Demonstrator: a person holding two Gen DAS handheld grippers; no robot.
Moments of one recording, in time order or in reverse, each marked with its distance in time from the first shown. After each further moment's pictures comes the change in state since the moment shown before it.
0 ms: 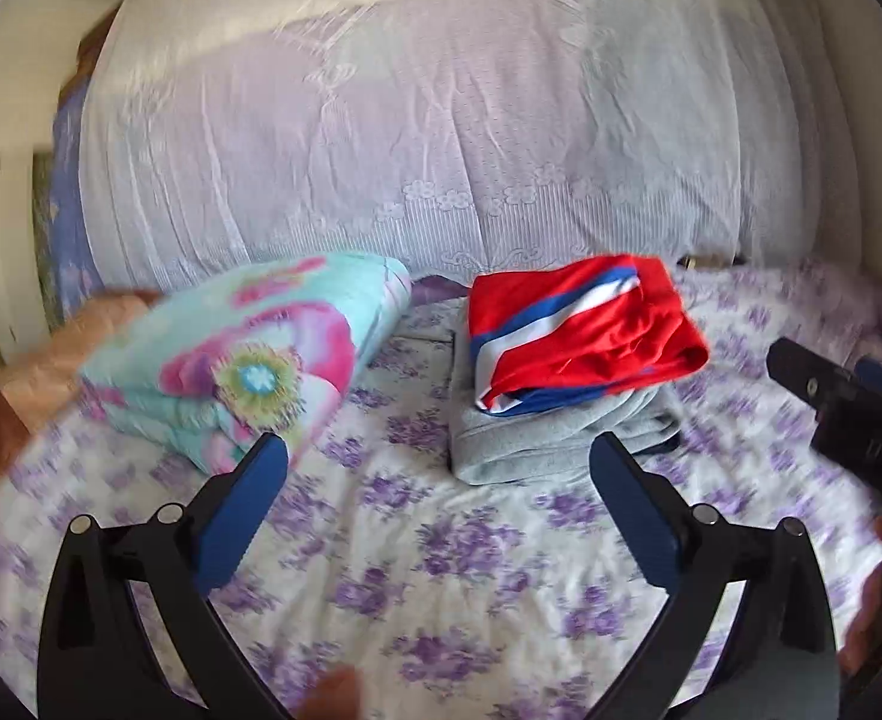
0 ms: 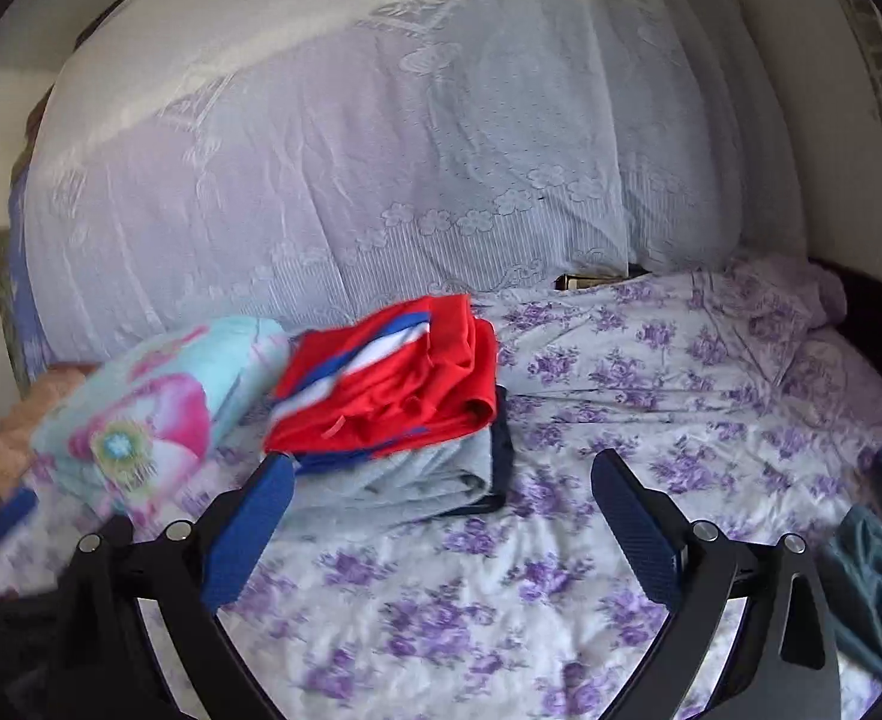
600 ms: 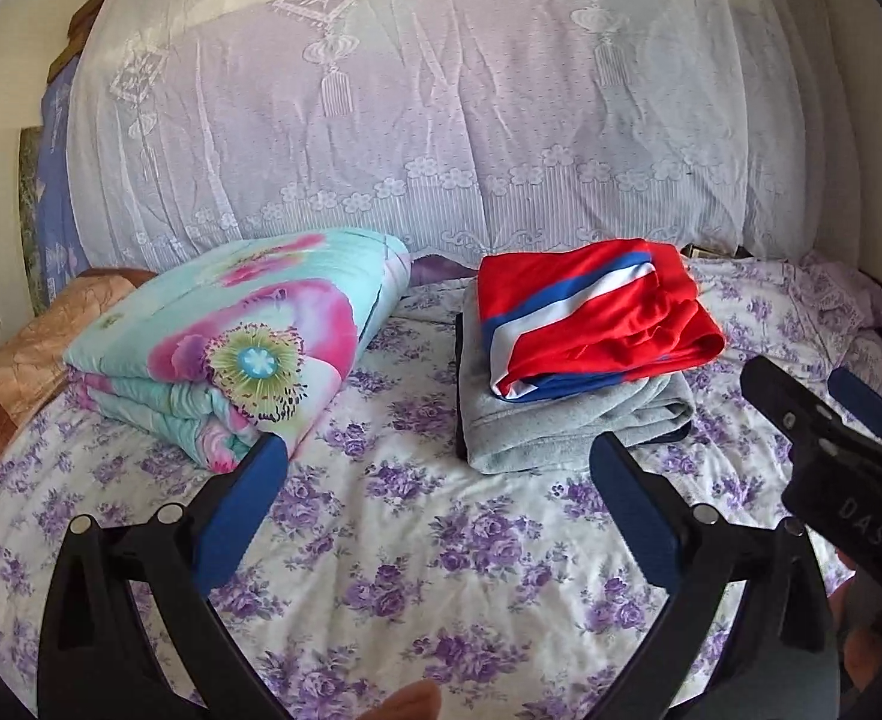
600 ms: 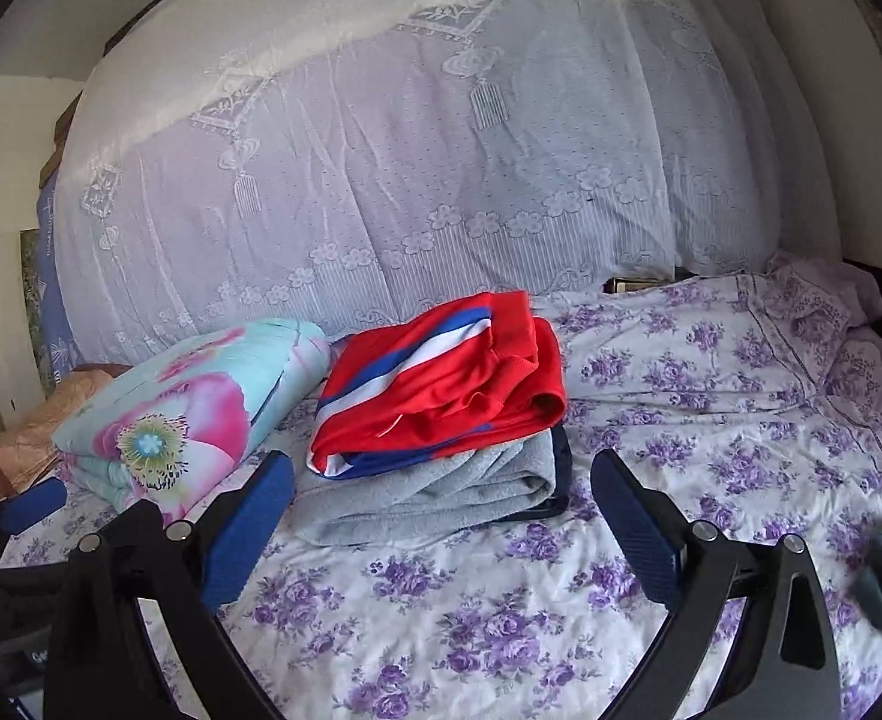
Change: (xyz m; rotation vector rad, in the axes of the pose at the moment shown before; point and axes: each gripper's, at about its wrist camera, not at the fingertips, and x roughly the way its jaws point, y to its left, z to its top) left arm 0.013 0.013 -0.005 0.049 0.027 0.002; right arm 0.017 0.024 -0.031 -0.084 -0.019 0.052
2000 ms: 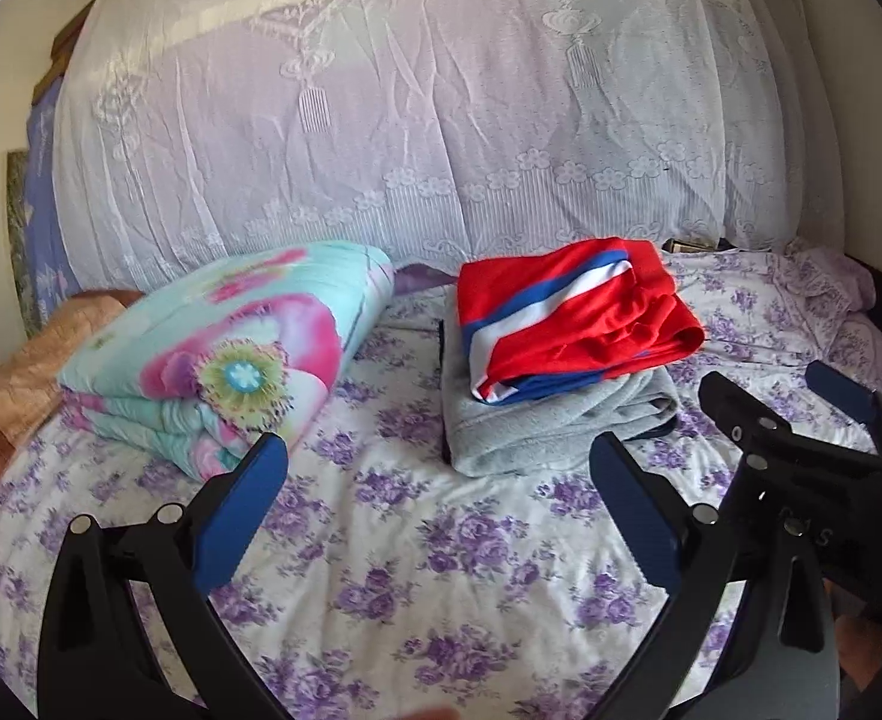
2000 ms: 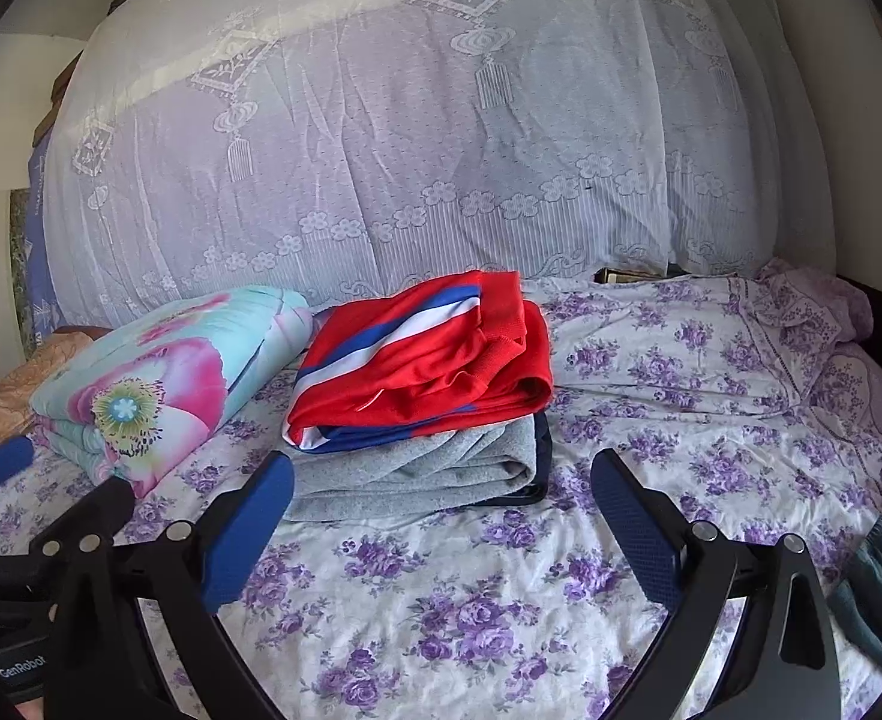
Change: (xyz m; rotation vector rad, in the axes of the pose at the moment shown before) left arm -0.003 -0.006 0.001 0.018 -0.002 -0.050; right arm 0.009 0.002 -0.003 -0.056 0.051 -0.048
